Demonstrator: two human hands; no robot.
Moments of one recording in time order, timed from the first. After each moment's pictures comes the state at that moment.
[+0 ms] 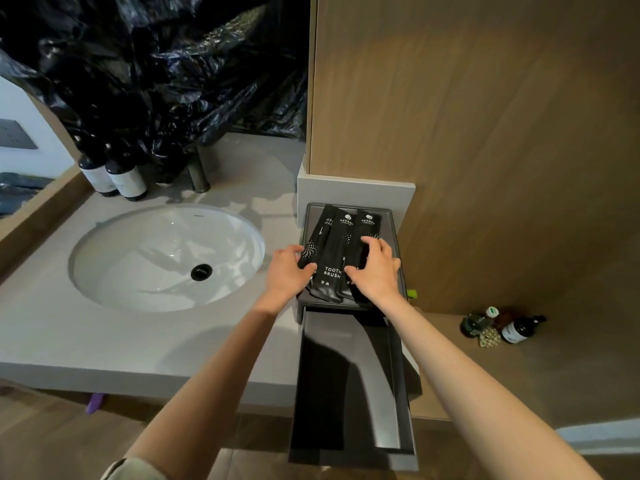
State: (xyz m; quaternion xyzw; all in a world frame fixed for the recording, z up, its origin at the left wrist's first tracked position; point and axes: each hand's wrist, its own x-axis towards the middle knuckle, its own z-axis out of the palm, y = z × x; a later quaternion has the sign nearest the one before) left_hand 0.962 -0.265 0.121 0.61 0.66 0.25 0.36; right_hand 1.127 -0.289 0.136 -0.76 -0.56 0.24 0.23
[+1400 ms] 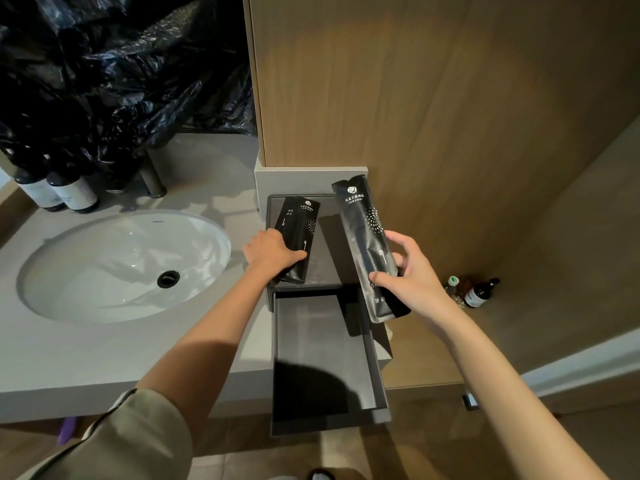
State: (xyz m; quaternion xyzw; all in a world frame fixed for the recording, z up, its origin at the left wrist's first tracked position) left_hand 0.998 -0.255 0.144 0.69 0.70 0.06 0.16; right_hand 1.188 -0.414 0.213 -0.67 -0.47 0.42 0.40
